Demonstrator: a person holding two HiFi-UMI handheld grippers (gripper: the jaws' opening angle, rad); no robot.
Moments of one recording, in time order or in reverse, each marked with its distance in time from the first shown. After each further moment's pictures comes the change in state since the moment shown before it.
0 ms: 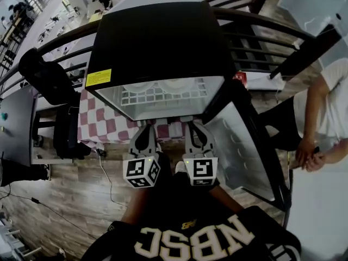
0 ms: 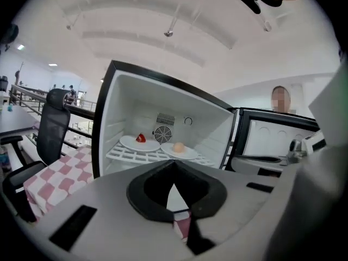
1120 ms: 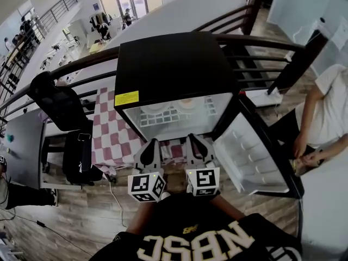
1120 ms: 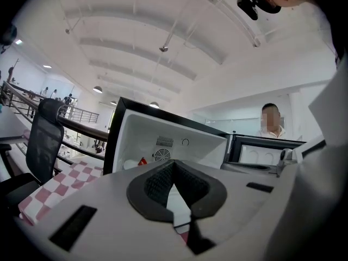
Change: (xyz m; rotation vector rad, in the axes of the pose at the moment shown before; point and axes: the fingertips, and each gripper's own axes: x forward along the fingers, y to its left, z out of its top) left arm -0.040 0.021 0.071 0.025 -0.123 -0.100; right arm 0.000 0.055 0.060 0.054 -0.103 -0.038
